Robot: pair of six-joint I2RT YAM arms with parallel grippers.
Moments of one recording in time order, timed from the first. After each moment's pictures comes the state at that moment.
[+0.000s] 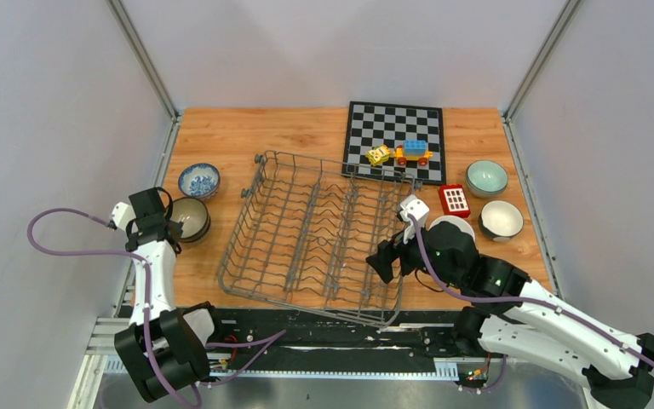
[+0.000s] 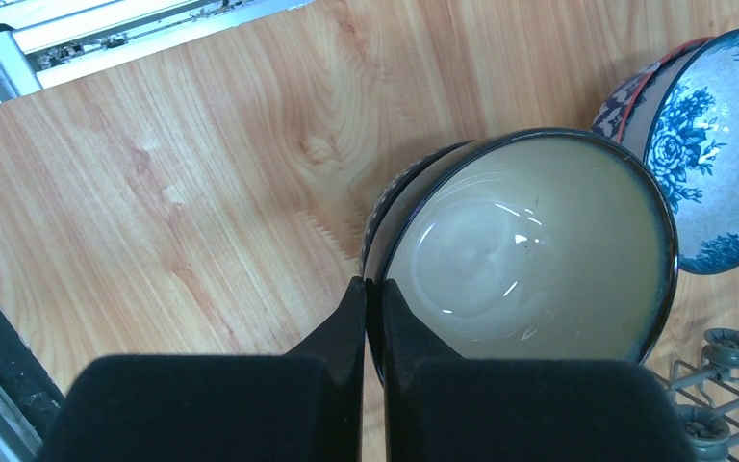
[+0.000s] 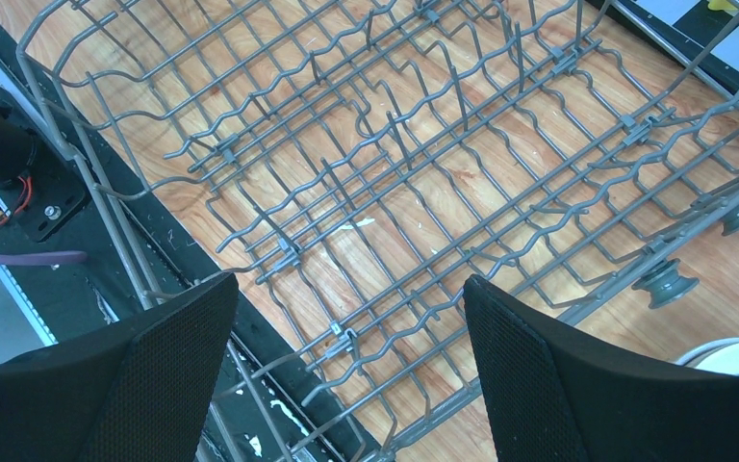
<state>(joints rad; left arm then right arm) 0.44 1.00 0.66 -0.53 -0.27 -0.79 0.99 0.65 0.70 -0.46 0.14 0.22</state>
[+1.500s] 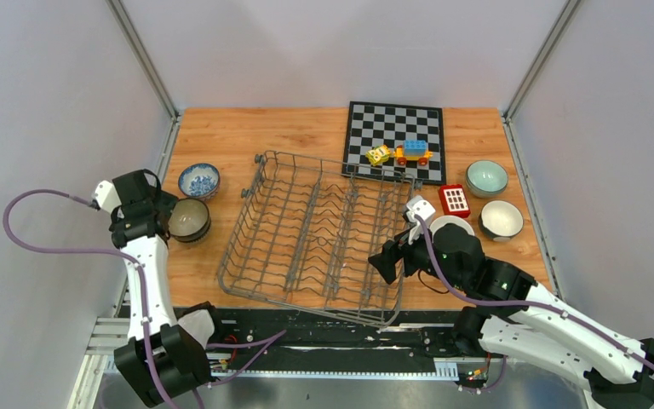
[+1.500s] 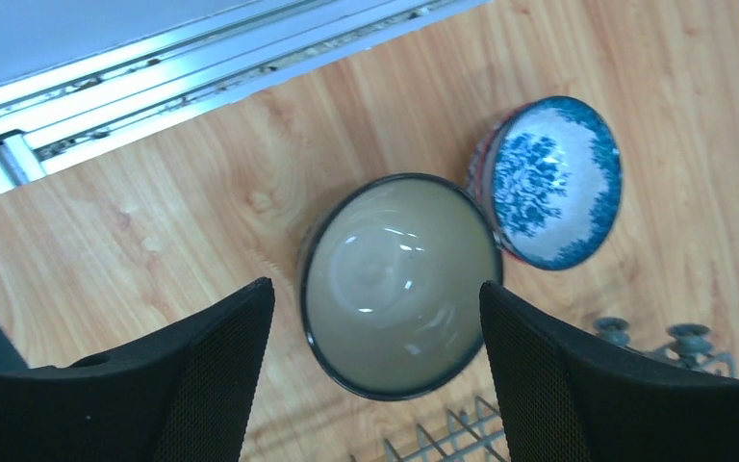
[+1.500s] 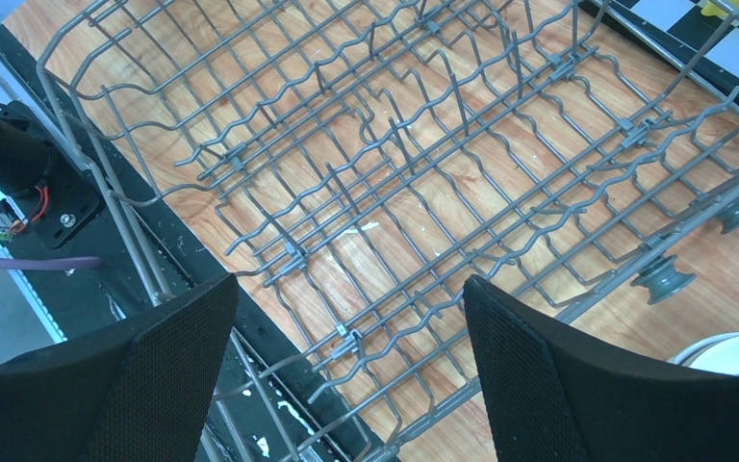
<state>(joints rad) 0.43 0.98 0.85 -0.61 -0.28 -0.74 0.99 0.61 0.70 -0.46 0.14 0.24</state>
